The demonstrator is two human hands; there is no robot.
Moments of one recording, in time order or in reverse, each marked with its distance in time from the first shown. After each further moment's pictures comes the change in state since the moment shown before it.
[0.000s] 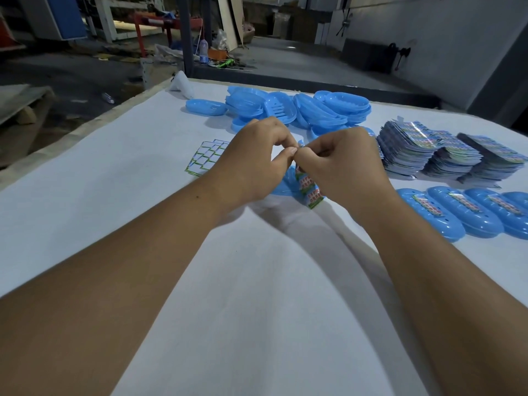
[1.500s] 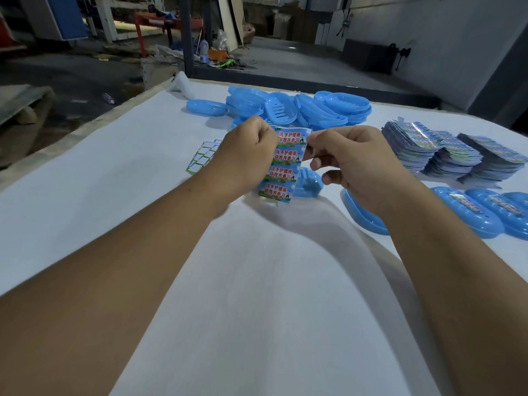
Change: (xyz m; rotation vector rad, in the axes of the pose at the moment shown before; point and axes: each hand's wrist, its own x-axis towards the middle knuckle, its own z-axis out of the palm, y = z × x) left_hand 0.006 -0.009 0.000 -0.224 0.037 -0.413; right_hand 0.008 0.000 -0.021 0.583 -0.280 0.219
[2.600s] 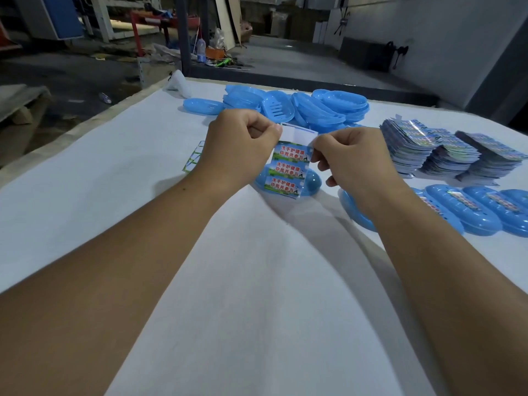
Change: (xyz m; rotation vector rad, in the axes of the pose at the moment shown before) left_hand -0.004 0.008 -0.004 0.002 0.166 0.094; right_hand 0.008 0.013 0.005 -0.305 0.340 -0.011
